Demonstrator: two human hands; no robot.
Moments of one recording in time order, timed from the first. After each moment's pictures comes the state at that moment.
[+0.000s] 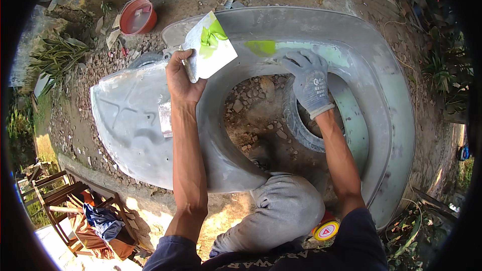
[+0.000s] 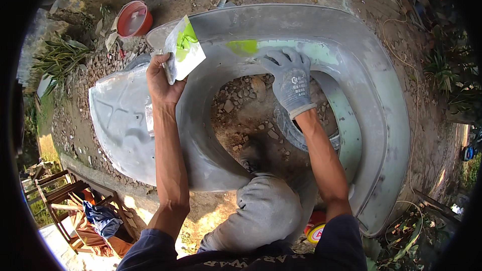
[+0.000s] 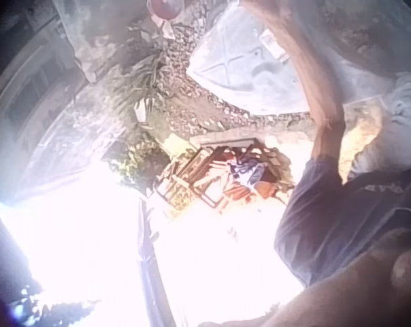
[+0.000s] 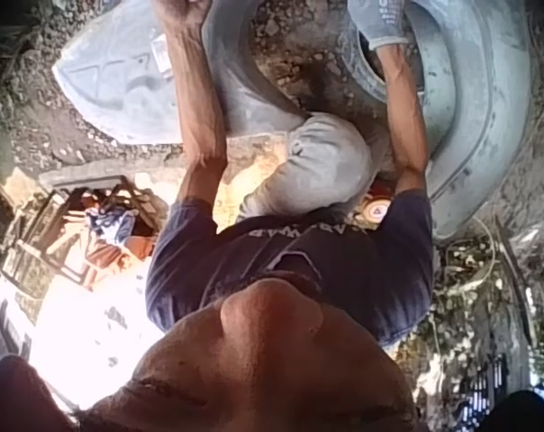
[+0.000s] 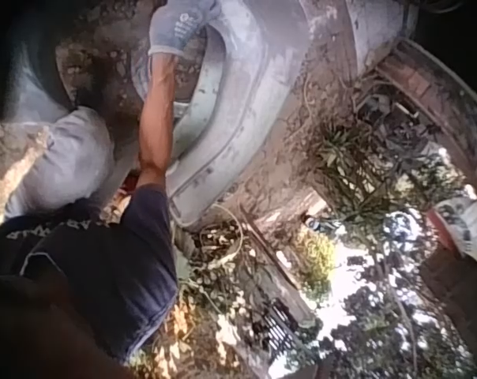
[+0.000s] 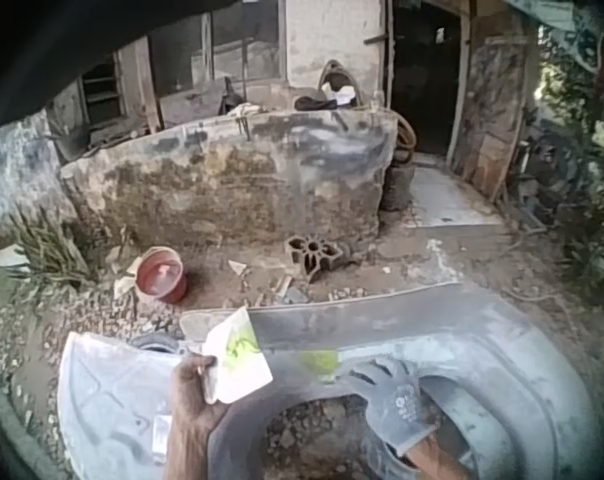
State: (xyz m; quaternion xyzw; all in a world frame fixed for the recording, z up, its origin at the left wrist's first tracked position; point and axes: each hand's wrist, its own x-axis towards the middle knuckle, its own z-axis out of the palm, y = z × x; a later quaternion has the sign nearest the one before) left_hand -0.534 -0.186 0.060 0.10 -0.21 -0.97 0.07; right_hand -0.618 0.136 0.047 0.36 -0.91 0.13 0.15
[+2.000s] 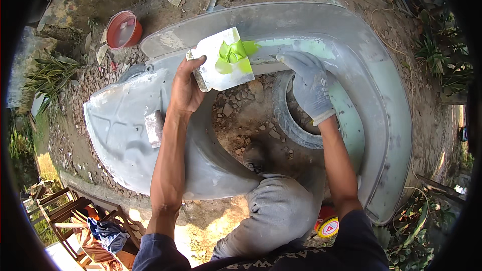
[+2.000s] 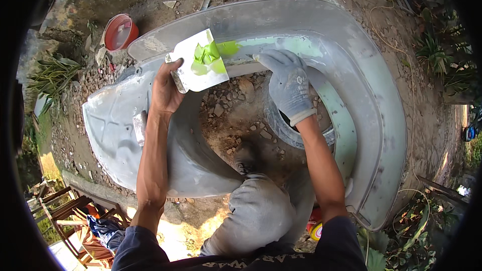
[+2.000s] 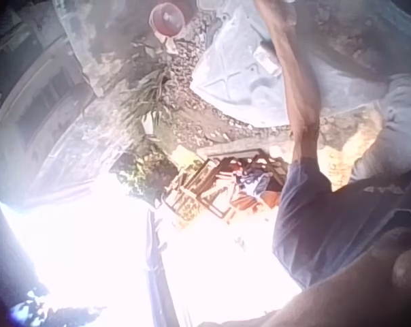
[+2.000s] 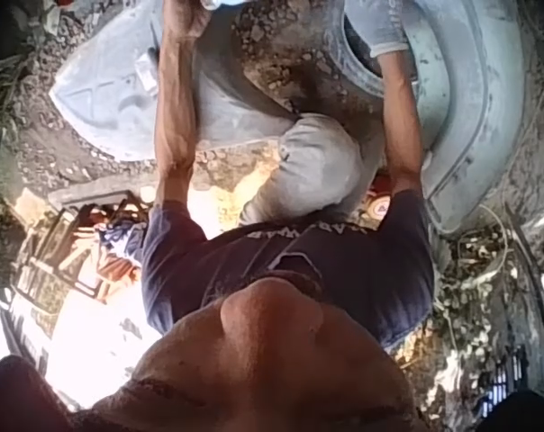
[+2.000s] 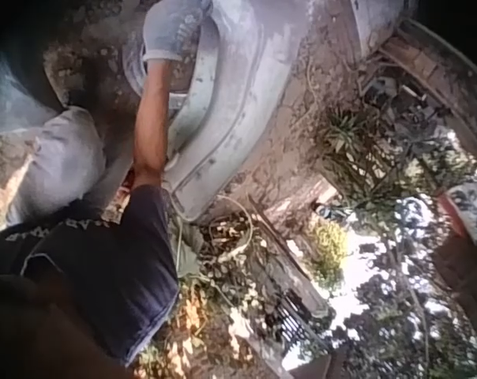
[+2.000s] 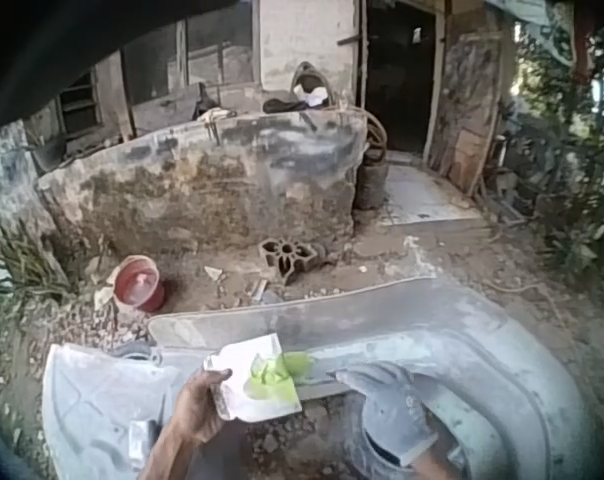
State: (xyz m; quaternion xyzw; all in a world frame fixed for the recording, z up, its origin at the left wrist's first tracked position) left_hand -0.548 -0.130 0.072 0.12 -0.38 -0.92 -0.03; right_hand -0.609 0.172 0.070 0.32 -0.89 0.30 0.12
